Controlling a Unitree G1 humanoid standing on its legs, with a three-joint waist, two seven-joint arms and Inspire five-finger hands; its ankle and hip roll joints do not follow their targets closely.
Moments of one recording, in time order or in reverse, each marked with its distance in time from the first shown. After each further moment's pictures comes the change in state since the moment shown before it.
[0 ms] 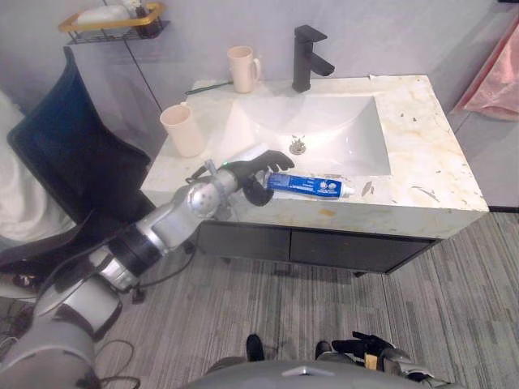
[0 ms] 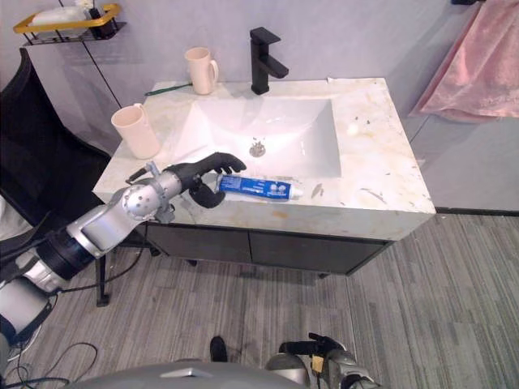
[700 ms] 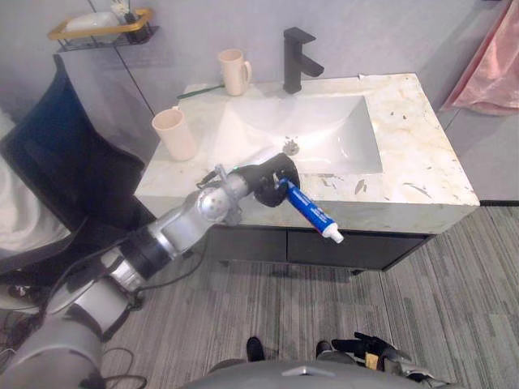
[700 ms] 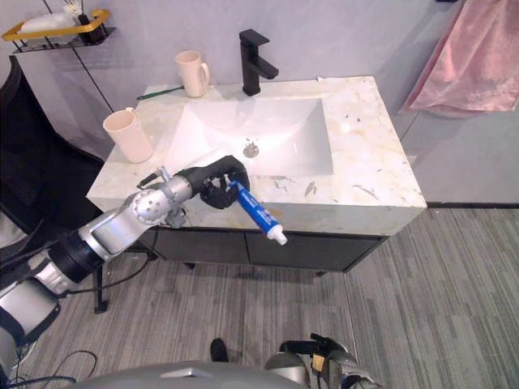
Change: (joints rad) left arm 0.026 -0.035 -0.024 -0.003 -0.133 -0.011 0.072; right arm 0.010 0.000 -0.007 -0.017 0.122 -0.031 -0.039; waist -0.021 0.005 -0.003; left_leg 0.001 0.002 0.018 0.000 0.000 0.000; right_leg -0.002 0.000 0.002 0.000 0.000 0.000
